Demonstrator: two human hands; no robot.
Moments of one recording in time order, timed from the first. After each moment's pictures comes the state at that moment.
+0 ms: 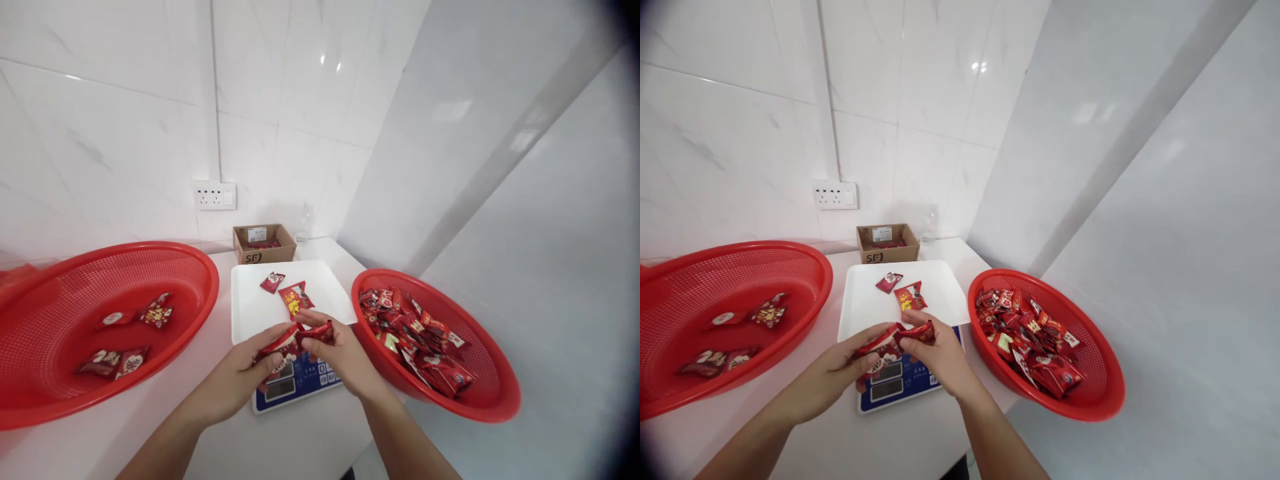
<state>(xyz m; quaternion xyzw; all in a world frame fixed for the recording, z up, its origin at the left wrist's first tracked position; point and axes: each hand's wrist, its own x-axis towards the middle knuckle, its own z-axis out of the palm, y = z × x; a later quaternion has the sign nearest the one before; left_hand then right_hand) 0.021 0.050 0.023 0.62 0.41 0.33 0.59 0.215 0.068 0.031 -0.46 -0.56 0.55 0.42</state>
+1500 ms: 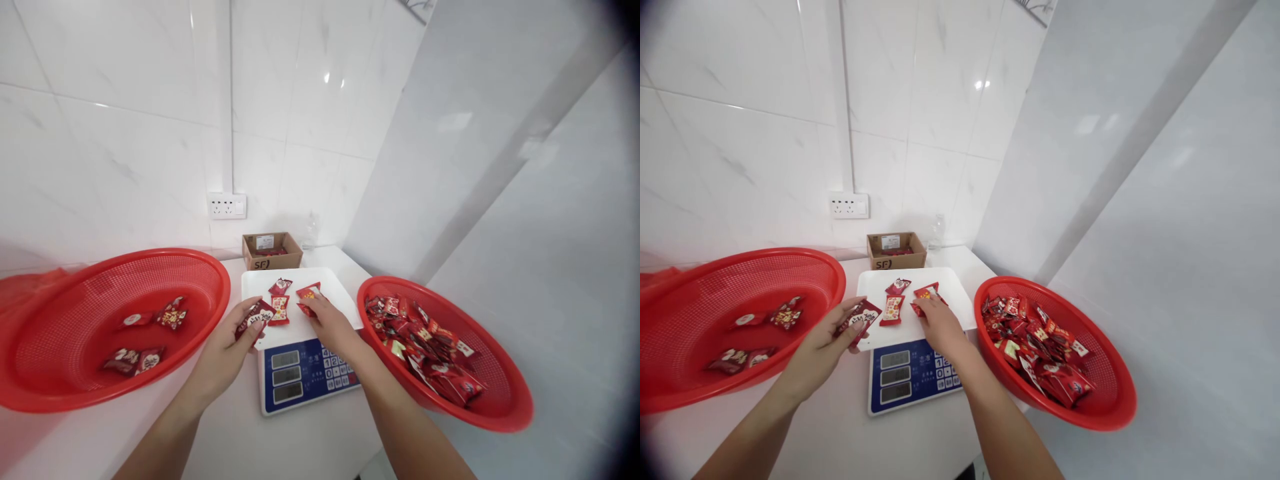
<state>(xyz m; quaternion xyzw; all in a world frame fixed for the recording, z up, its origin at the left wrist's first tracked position) -0.002 0.060 0.033 0.60 0.50 0.48 0.40 0.215 0.130 0.012 -0.49 -0.84 0.12 0.22</state>
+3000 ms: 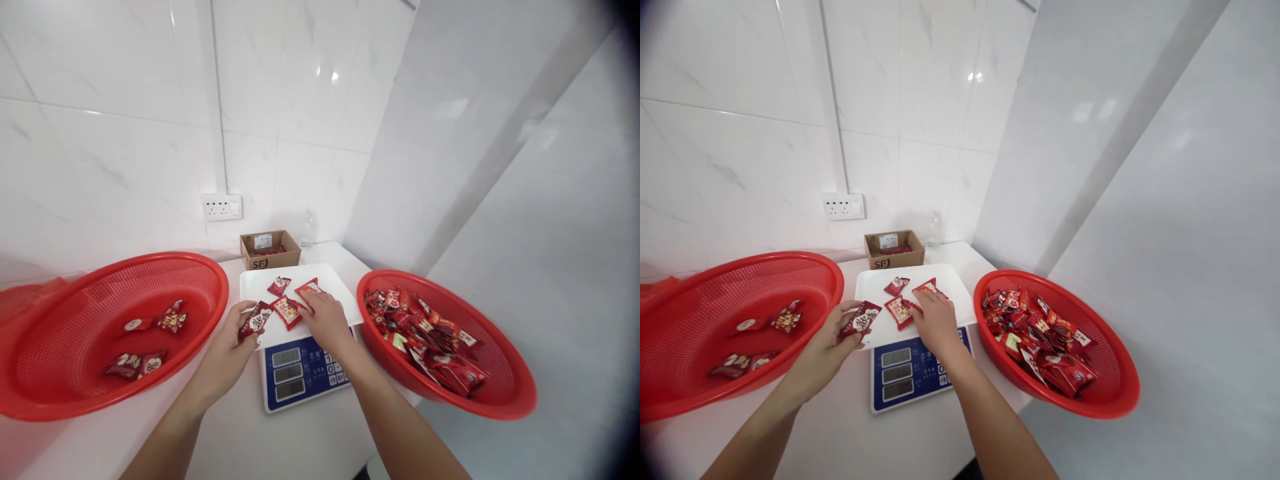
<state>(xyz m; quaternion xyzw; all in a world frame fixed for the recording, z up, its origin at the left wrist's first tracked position) 0.001 0.061 0.029 0.59 0.50 0.47 0.42 0.201 0.126 0.014 -0.56 -0.78 0.05 0.27</state>
